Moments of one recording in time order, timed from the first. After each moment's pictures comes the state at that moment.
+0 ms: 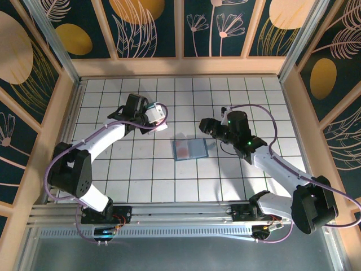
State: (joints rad) left arm -0.40 1.60 1.10 -0.36 0.15 0.76; right arm 0.49 1.17 0.70 -0.02 -0.24 0.75
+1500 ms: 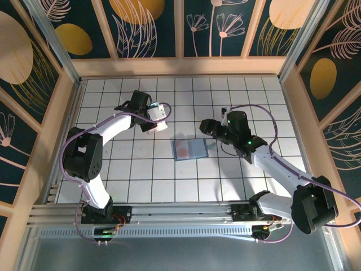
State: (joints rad) left arm -0.36 1.79 1.23 -0.43 0.15 0.83; right arm 0.49 1.17 0.71 -0.08 -0.24 0.75
